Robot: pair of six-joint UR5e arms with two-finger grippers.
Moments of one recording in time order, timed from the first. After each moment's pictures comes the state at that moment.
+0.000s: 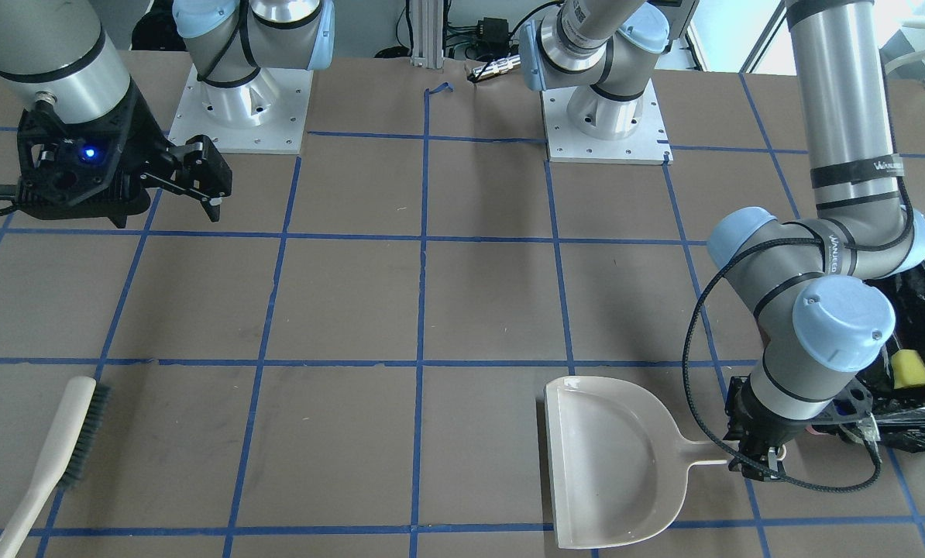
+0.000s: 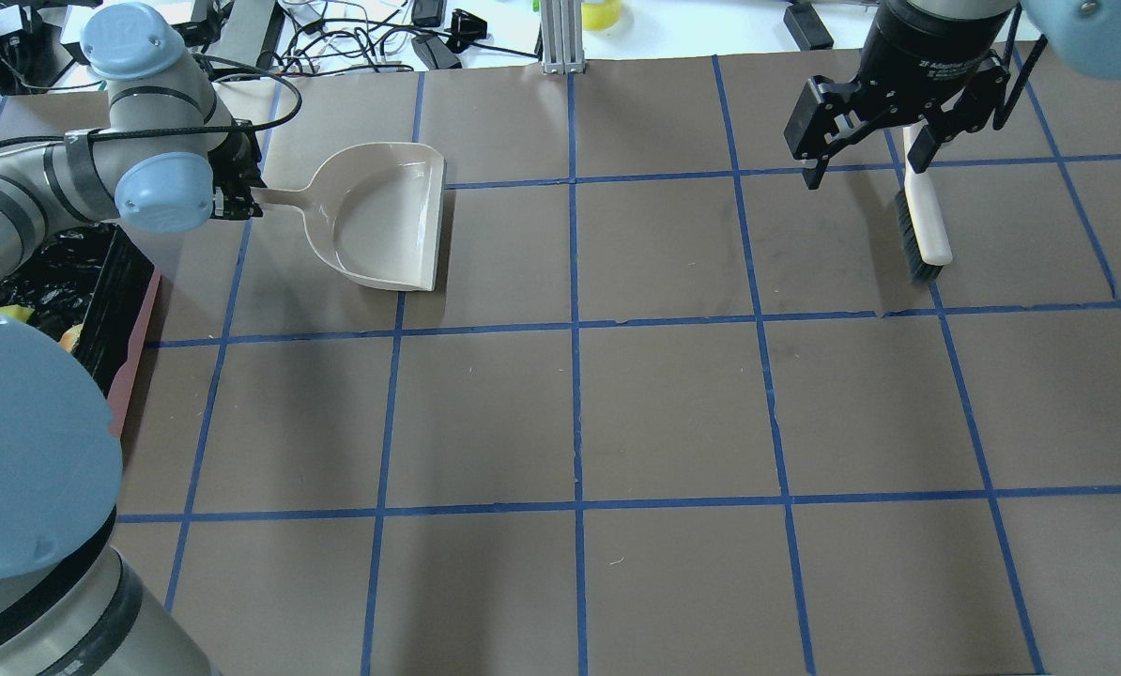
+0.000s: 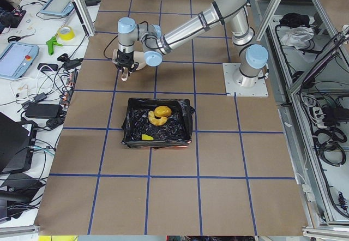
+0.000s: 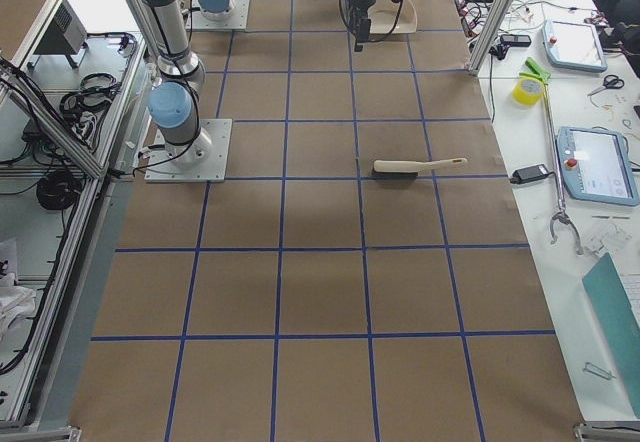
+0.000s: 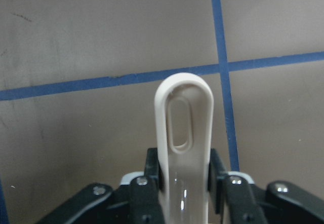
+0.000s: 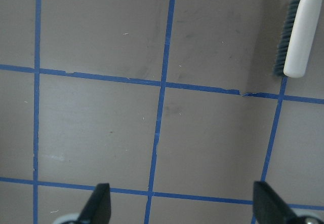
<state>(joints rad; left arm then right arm) -1.36 -2.11 -1.56 -0.83 1.66 -1.30 1.55 -1.48 1.44 -1.50 -1.59 -0.14</state>
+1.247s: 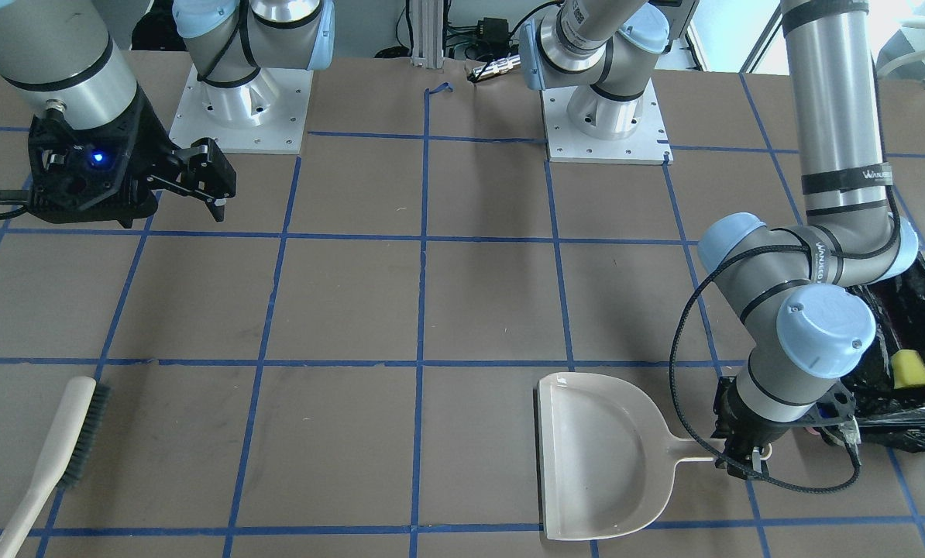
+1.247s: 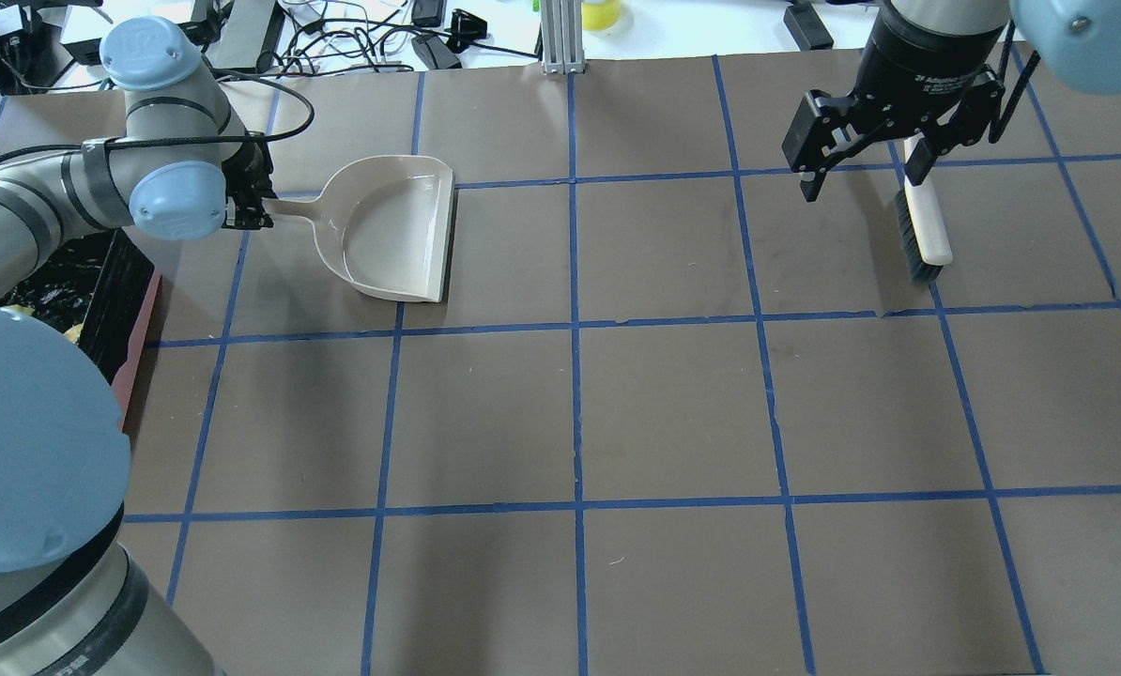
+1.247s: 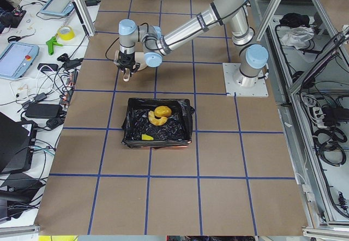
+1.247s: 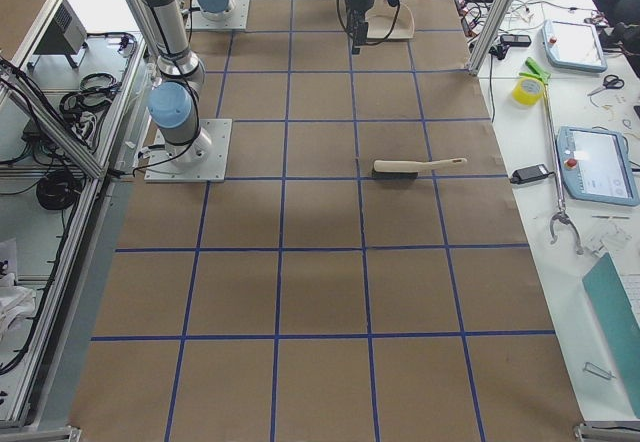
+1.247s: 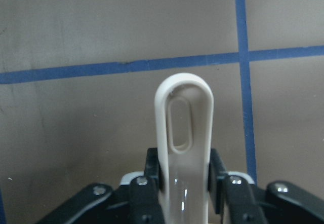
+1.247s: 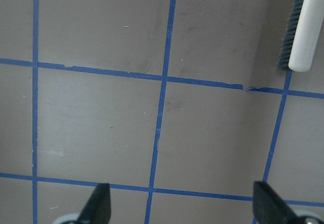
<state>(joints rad) -1.37 -2.12 -1.58 -0.83 1.67 -1.28 1.55 -1.48 1.47 -1.50 -1.59 -0.14</state>
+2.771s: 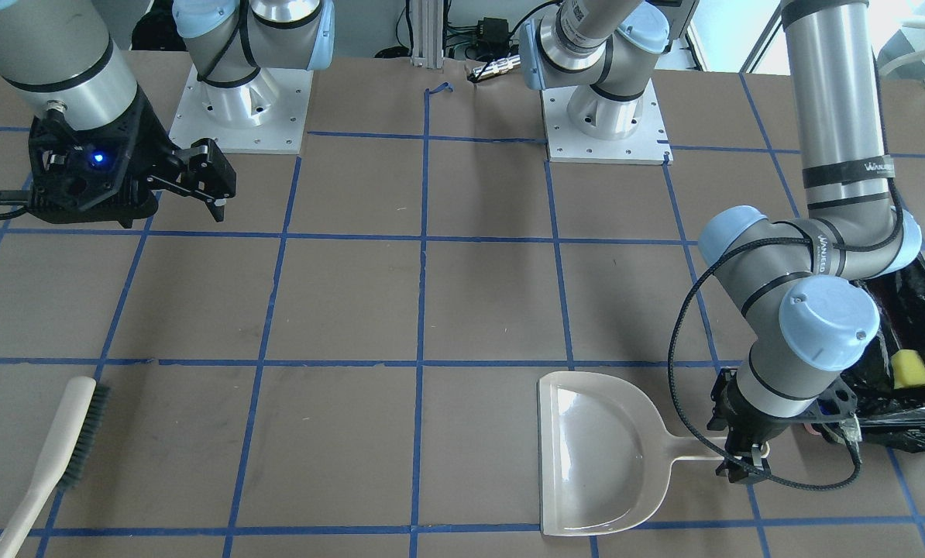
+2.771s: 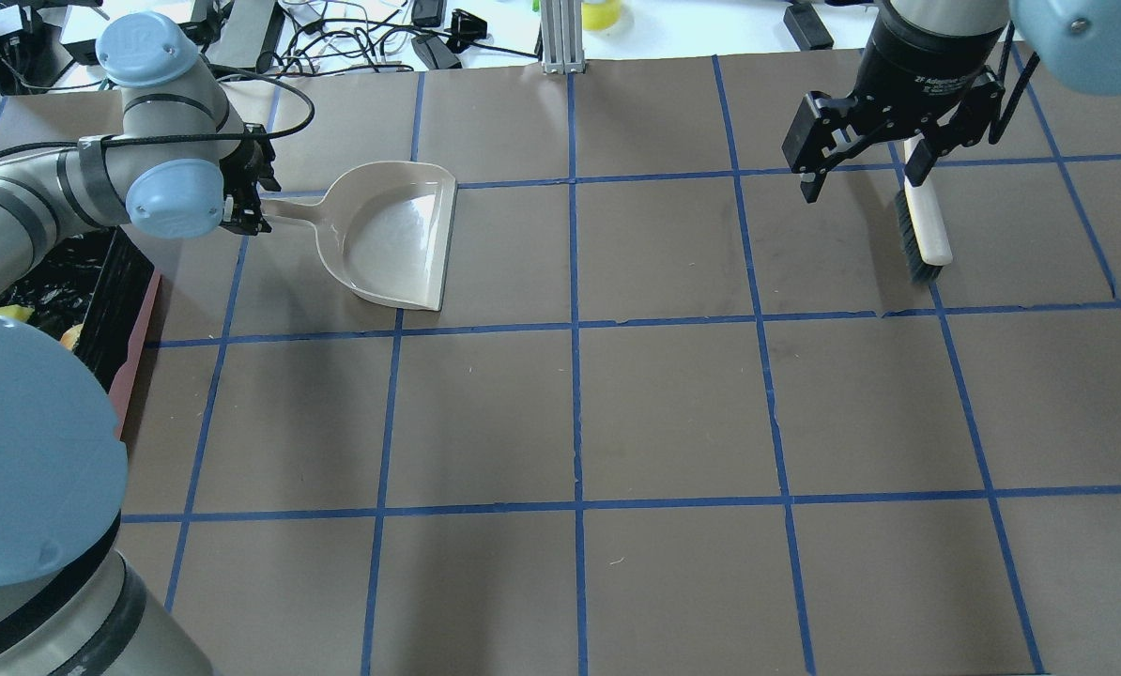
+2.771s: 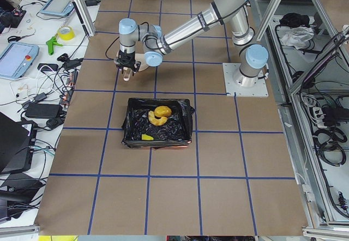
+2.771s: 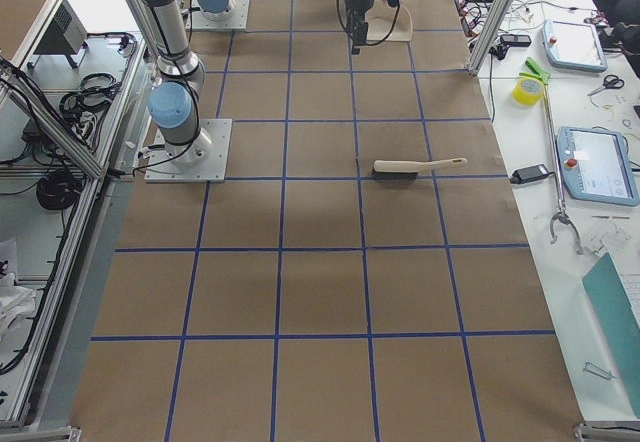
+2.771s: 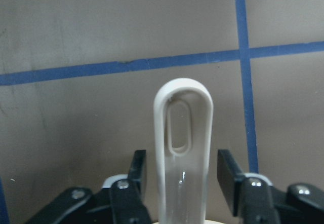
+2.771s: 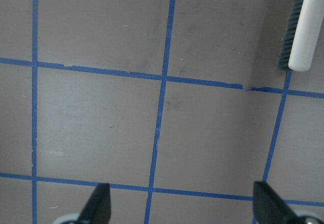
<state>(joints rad) -1.37 -2.09 -1.58 -0.84 1.63 -1.26 1.55 -1.48 1.47 -1.50 -1.59 -0.14</state>
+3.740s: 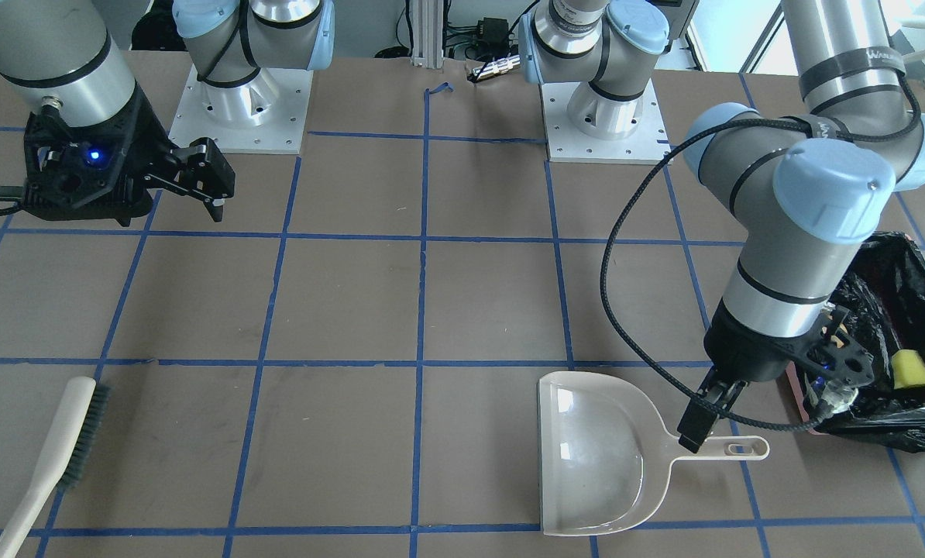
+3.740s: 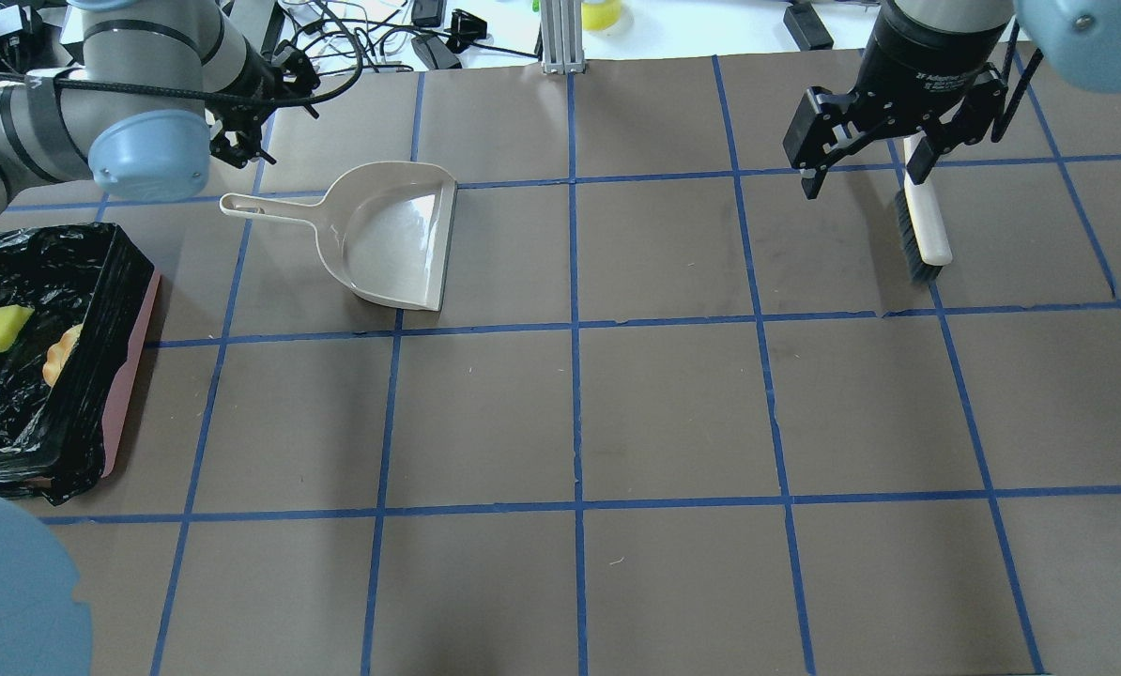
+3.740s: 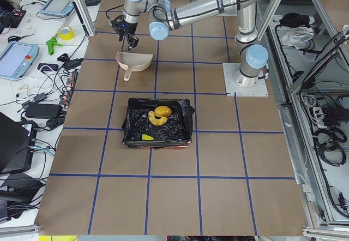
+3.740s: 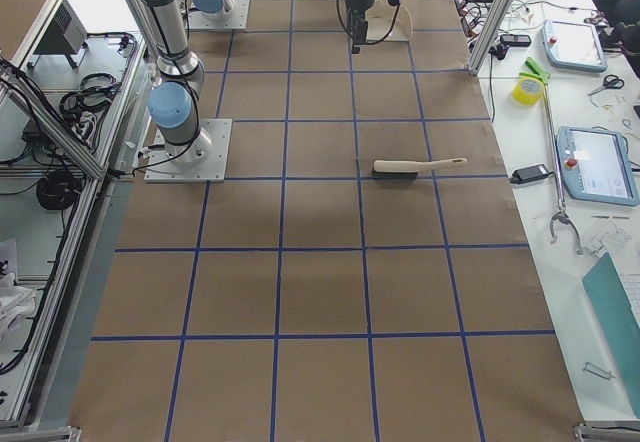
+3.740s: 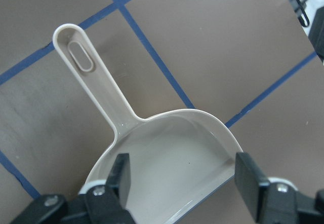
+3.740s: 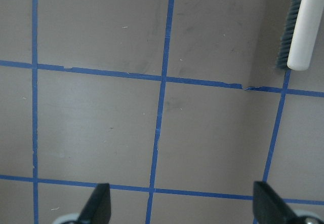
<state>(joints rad) -1.47 -1.90 -1.56 -0.89 1.57 -0.58 1.55 -1.49 1.46 -1.50 -1.59 -0.10</state>
